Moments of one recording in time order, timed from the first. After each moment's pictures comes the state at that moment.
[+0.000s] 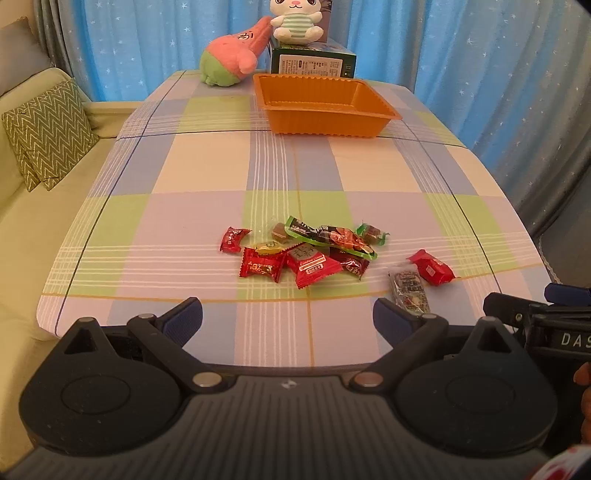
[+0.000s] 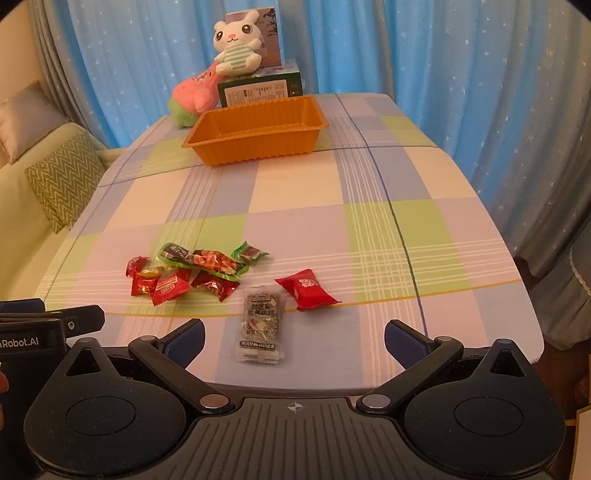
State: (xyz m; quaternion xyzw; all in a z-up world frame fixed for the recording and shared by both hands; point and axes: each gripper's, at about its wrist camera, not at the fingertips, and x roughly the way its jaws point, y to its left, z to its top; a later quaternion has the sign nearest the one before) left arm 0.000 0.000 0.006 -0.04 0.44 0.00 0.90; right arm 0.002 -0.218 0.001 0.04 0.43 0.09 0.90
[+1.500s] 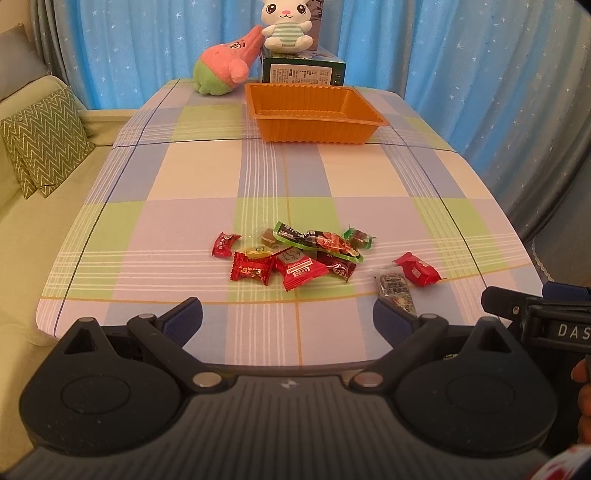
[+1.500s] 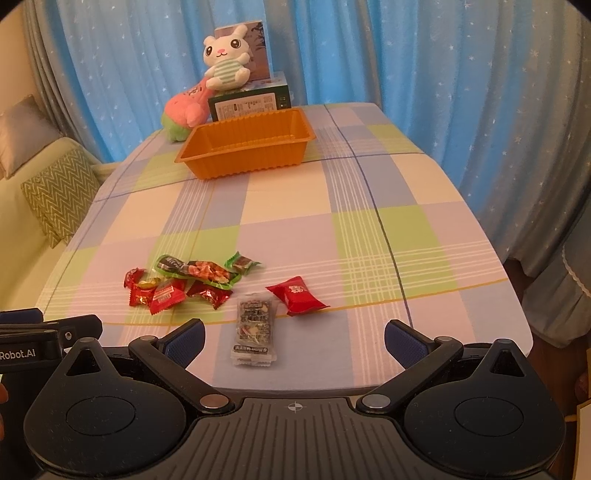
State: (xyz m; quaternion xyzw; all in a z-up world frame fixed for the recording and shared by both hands) left arm -0.010 -0.006 0.017 -0.04 0.43 -0.01 0.90; right arm -0.009 -0.228 0.011 0.05 0.41 0.07 0.91
